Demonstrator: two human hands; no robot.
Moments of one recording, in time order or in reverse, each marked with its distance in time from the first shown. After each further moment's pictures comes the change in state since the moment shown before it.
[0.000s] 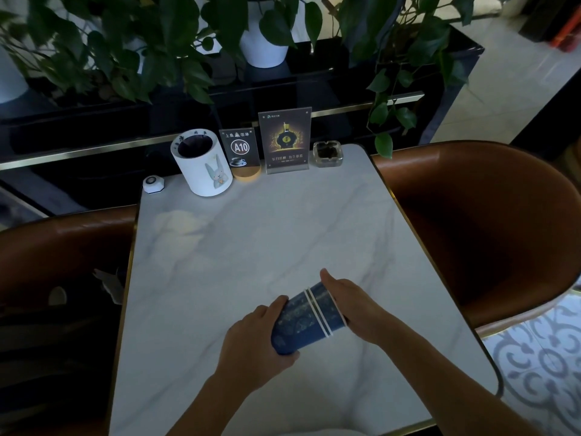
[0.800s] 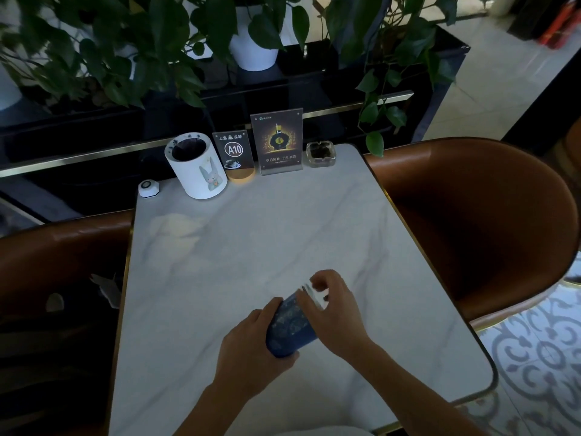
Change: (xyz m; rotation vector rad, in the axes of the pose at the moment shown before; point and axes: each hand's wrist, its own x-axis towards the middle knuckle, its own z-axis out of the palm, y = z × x) left_hand -0.013 0.012 0.000 -0.052 0.031 -0.094; right_hand -0.028 0.024 0.028 -0.276 0.370 -0.536
